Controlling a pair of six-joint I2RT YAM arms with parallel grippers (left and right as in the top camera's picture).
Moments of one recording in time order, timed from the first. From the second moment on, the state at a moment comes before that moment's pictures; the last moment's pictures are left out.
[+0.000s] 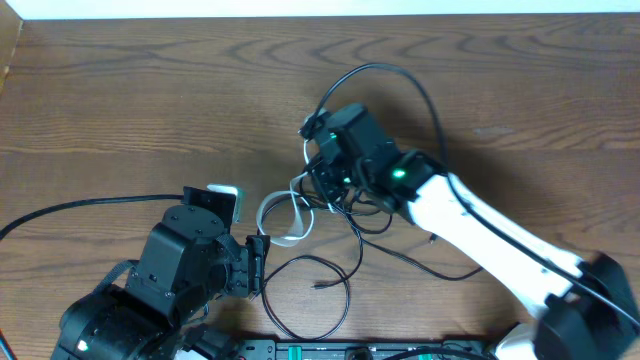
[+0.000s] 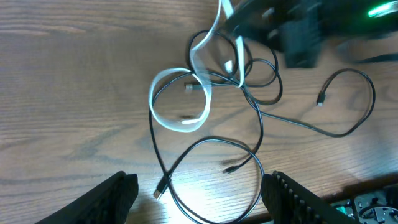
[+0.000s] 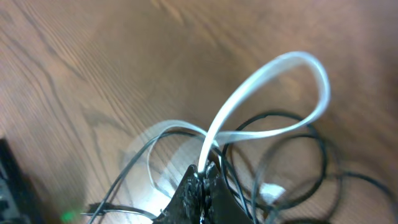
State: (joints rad) left arm -0.53 0.81 1.23 -1.34 -0.04 -0.38; right arm 0.73 1.63 1.26 -0.44 -0.25 0.20
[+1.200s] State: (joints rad) left arm -0.53 0.81 1.23 -1.34 -0.04 -0.38; right arm 0.65 1.03 1.26 -0.61 0.17 0.23
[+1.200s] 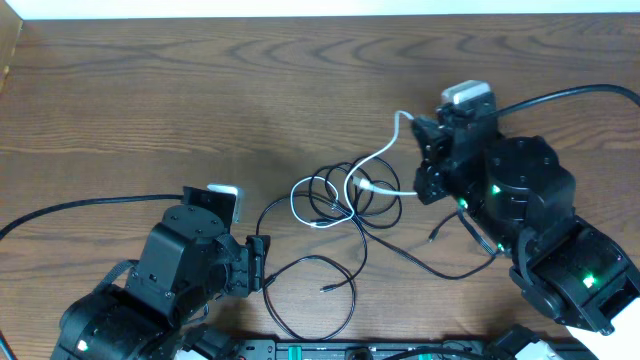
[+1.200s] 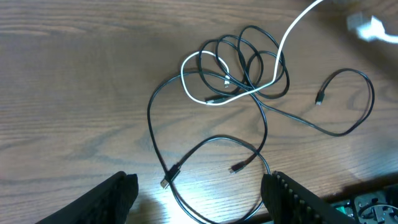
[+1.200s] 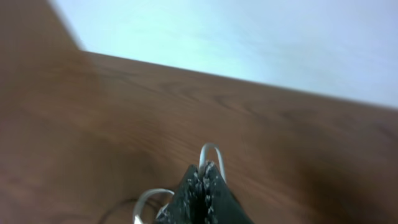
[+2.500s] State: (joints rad) left arm -0.53 0.81 1.21 -1.31 -0.04 -0.38; right arm 0.55 0.87 1.28 -0.49 0.59 0.41
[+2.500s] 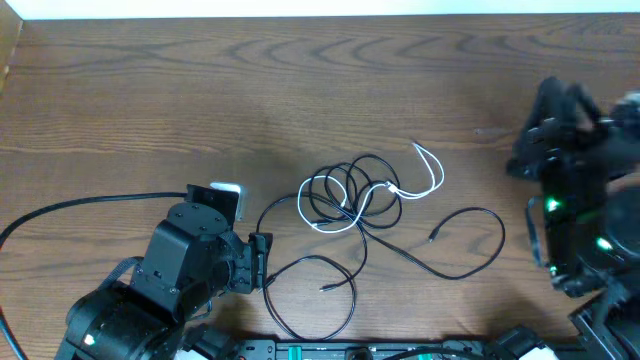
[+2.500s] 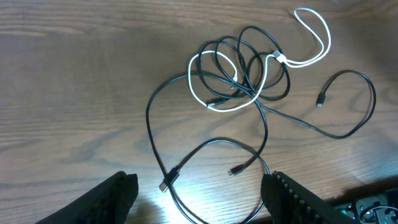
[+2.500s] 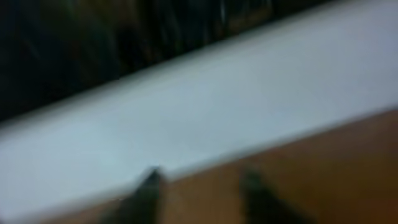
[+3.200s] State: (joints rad) left arm -0.53 0.81 1.21 -1.31 -0.04 -0.38; right arm 0.55 1.56 1.28 -0.87 0.04 0.95
